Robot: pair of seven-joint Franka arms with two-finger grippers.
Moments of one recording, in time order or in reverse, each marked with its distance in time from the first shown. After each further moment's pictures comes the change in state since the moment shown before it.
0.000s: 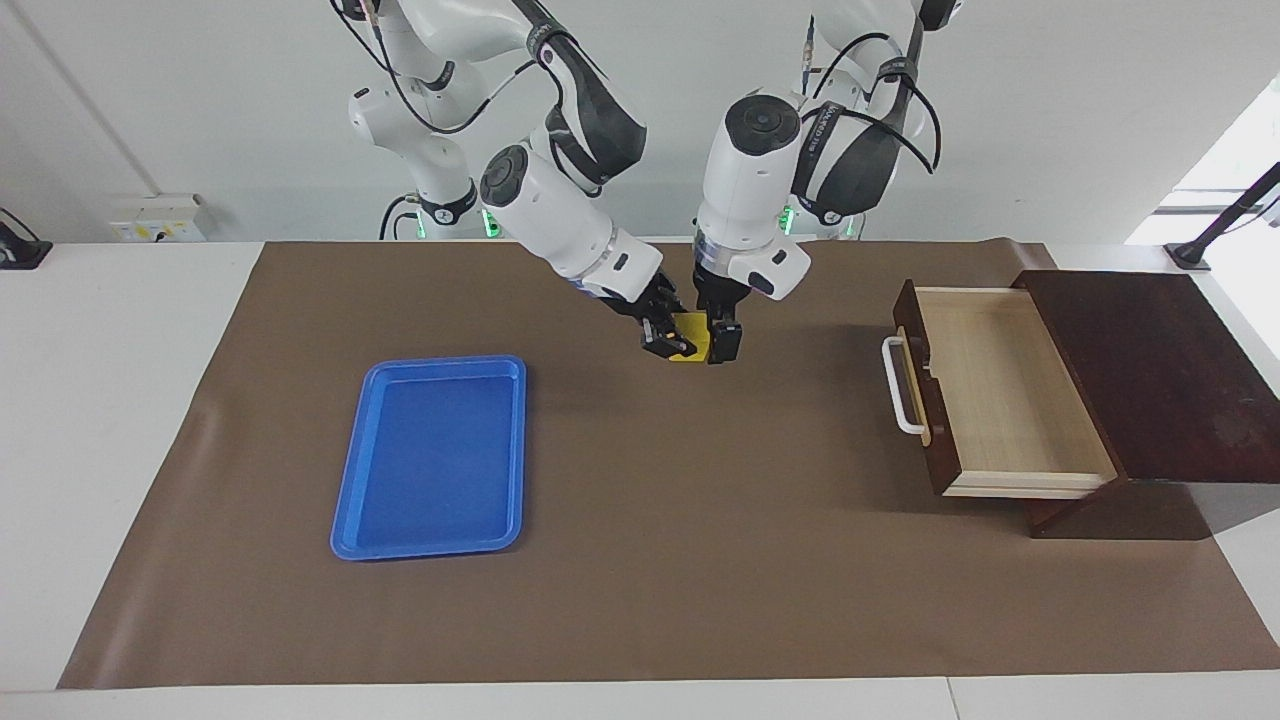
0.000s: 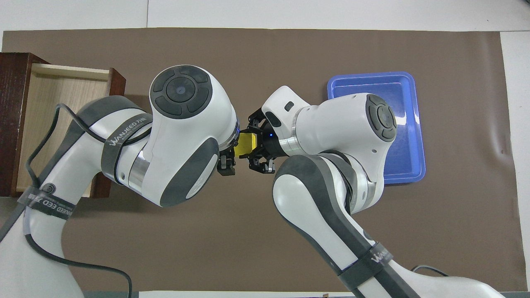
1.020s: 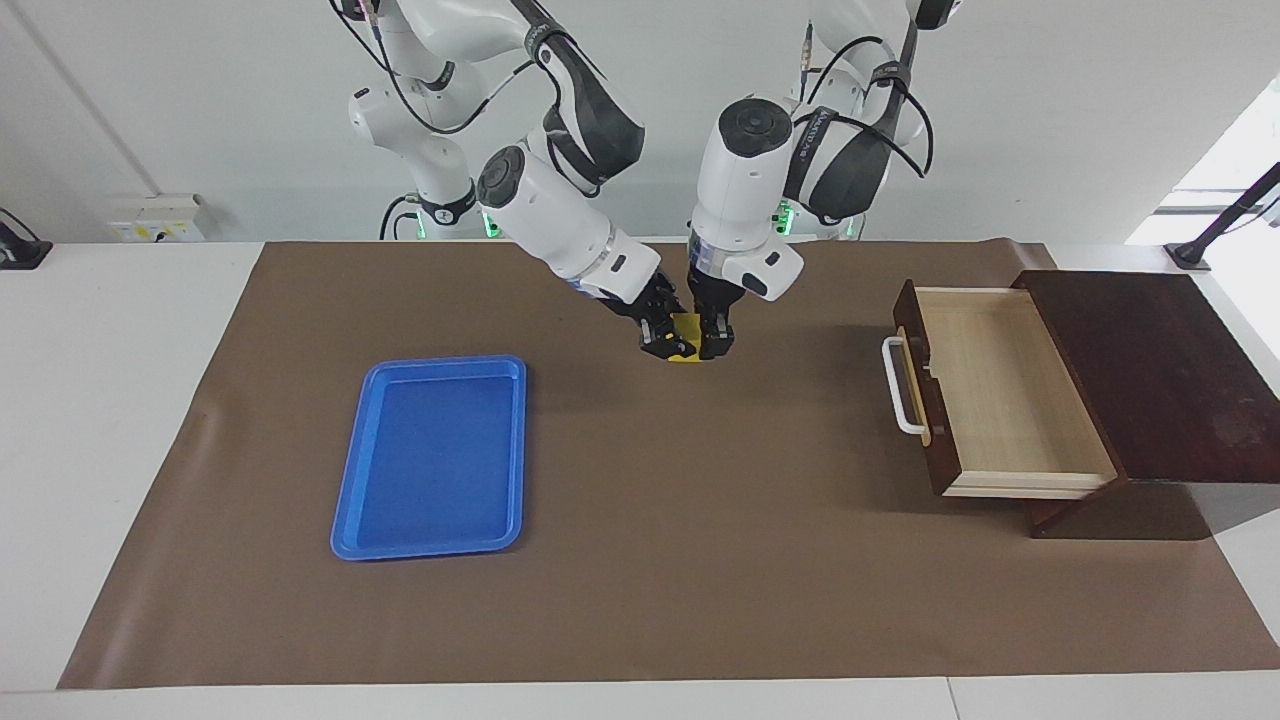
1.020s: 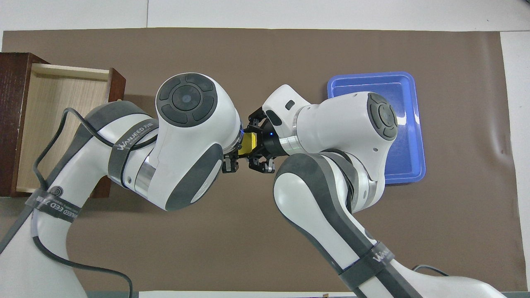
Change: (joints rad) left arm -0.014 -0.007 0.003 -0.028 0.003 0.044 -0.009; right arm -0.001 0.001 -0.001 0.006 0.005 -0.007 0.009
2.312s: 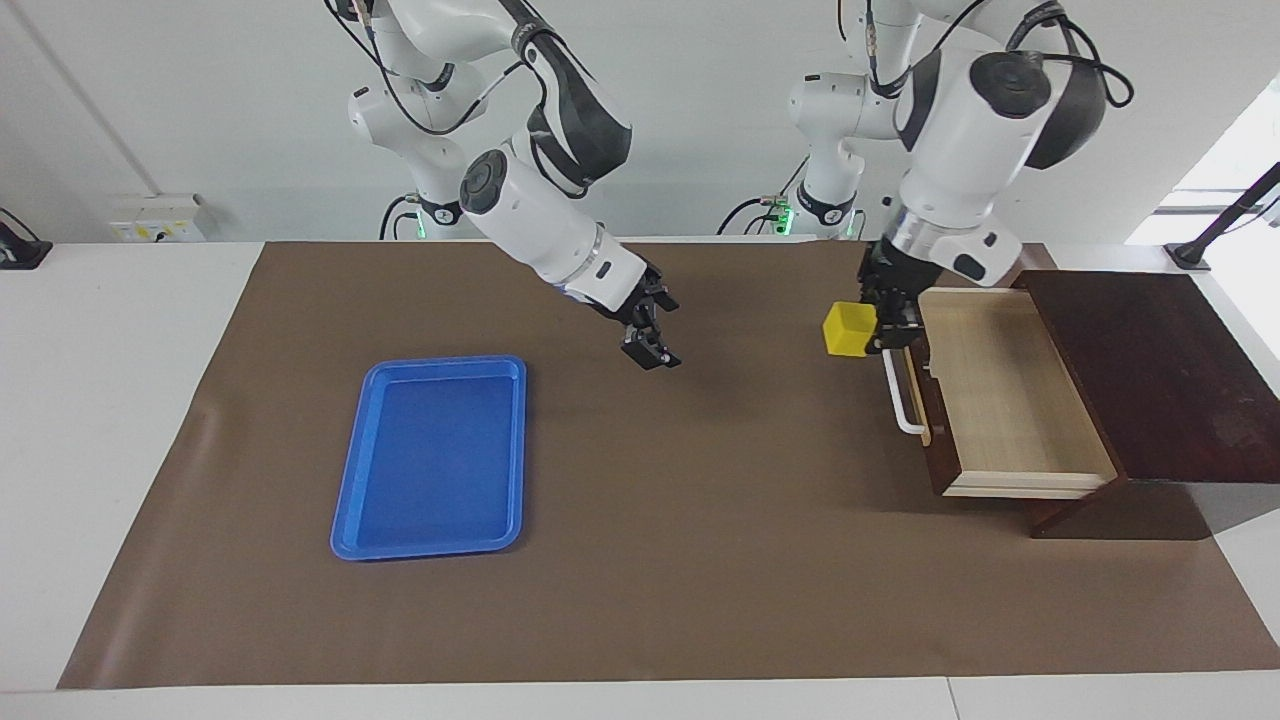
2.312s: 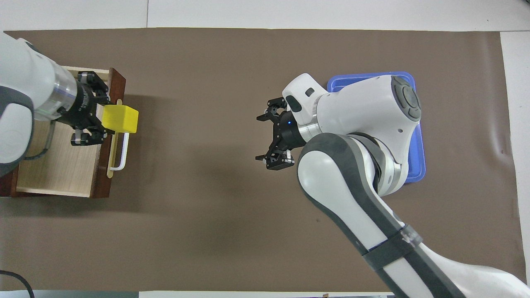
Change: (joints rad) left arm 0.435 -0.141 0.040 -0.014 0.022 -0.142 0.558; right arm -0.105 0.001 -0.004 0.029 0.000 -0.134 0.034
